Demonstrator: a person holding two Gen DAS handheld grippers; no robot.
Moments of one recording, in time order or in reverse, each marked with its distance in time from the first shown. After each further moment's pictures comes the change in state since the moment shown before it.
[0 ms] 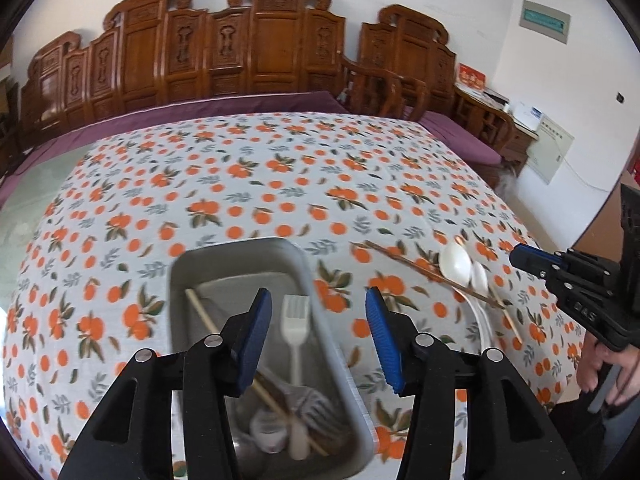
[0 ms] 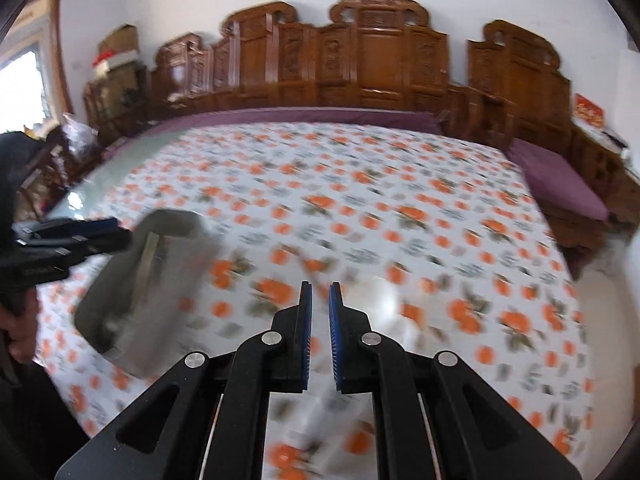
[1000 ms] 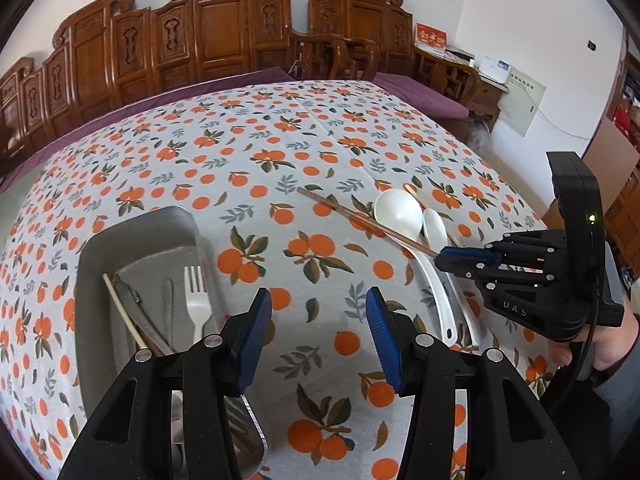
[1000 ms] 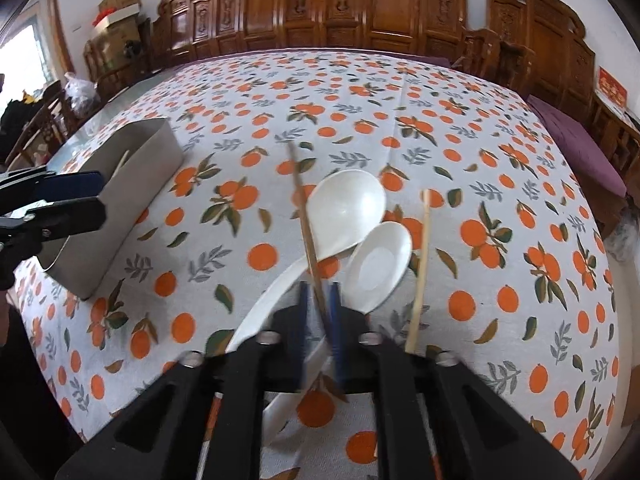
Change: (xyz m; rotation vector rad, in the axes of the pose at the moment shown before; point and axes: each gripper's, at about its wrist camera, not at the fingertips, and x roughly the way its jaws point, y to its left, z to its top) left arm 0.031 -0.072 -0.027 0.131 0.079 -0.054; right arm 0.051 -0.008 -0.047 -0.063 0.165 0.085
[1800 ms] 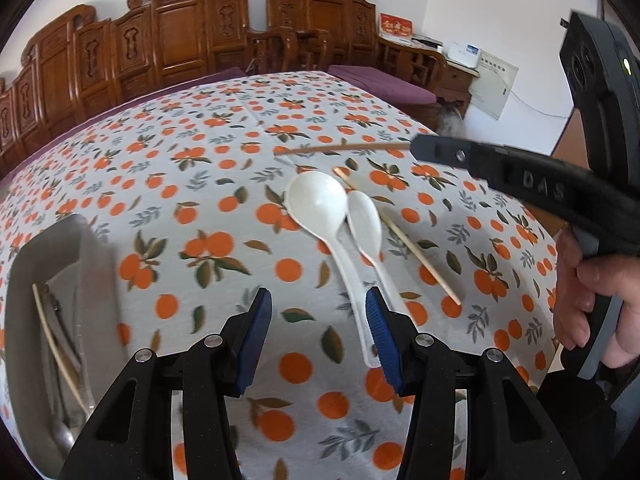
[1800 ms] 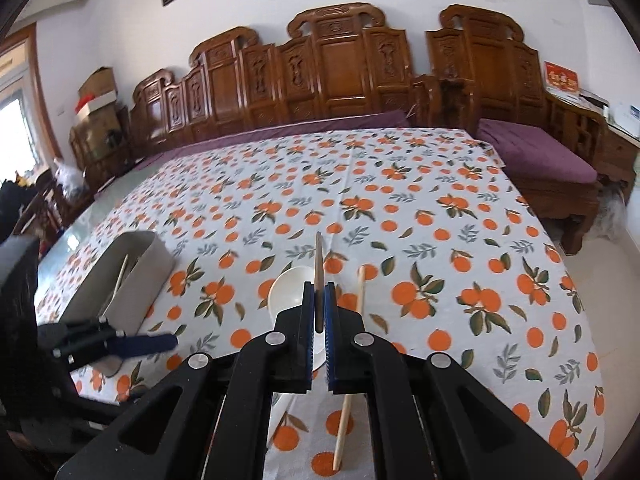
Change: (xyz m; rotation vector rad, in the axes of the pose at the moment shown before) left arm 0.041 -0.073 -0.009 0.072 -0.001 -0.073; right arm -0.062 -0.053 0.011 0.206 -0.276 -0.035
